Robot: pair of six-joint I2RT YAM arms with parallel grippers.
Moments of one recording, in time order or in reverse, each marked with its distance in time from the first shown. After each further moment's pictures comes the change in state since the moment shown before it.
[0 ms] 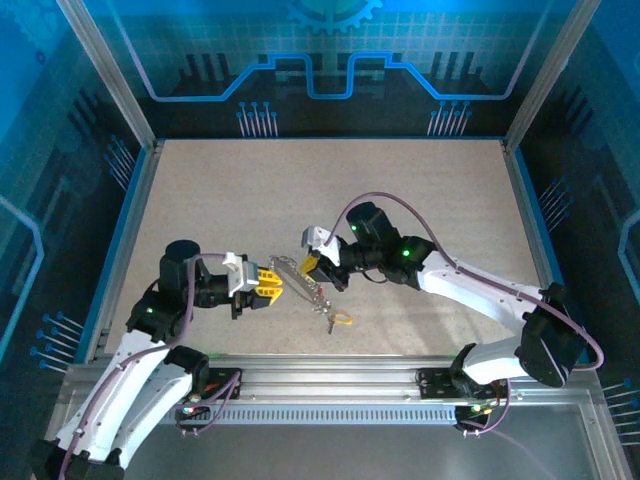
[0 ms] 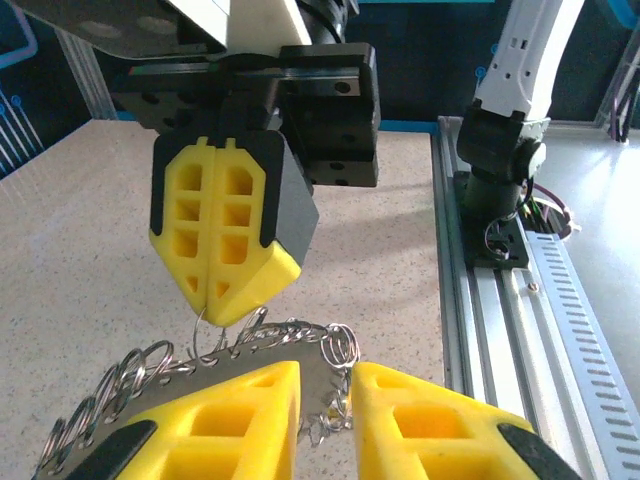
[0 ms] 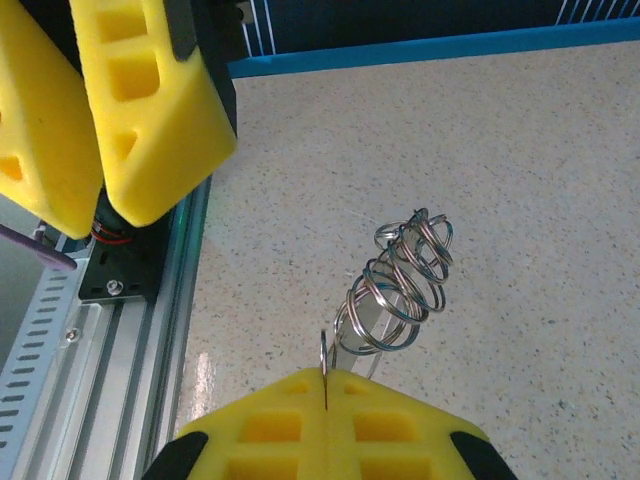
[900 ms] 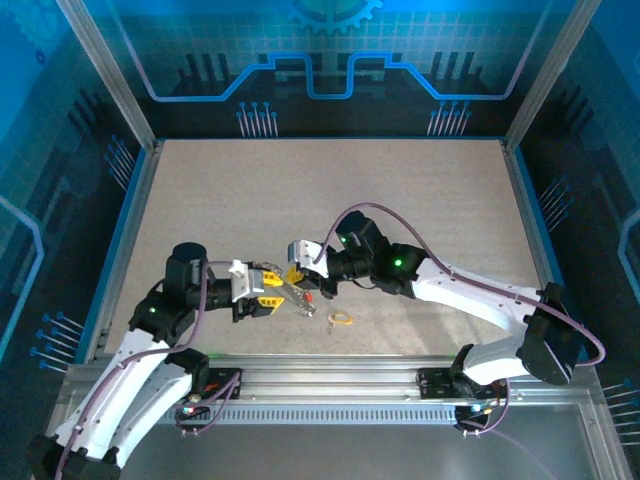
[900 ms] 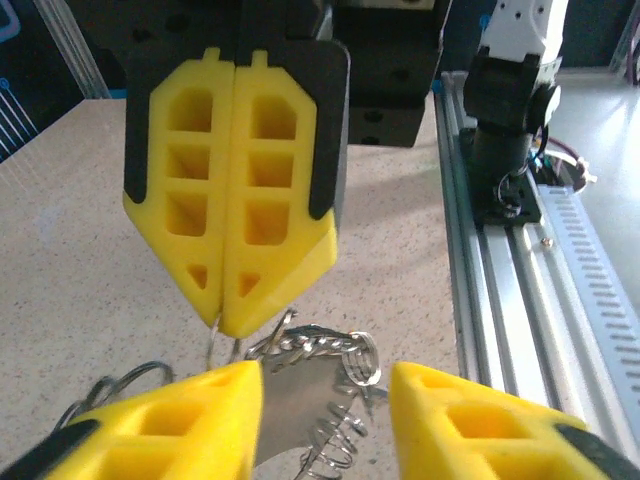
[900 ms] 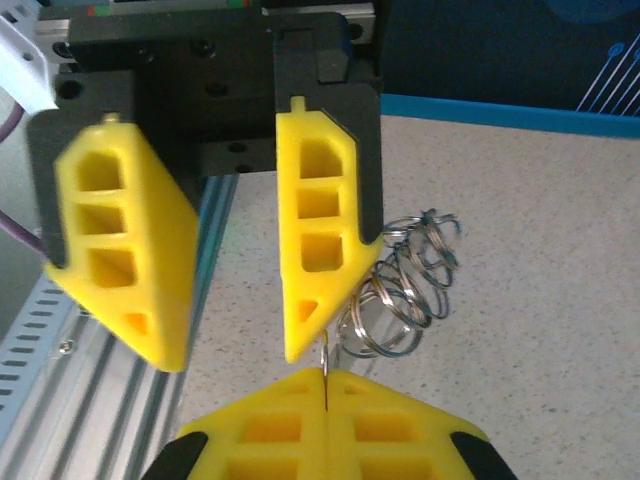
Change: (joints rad) left arm -0.028 -0.007 -0.013 -0.061 -0.051 0.107; right arm 0.109 0.002 0.018 0.065 0.061 -0.097
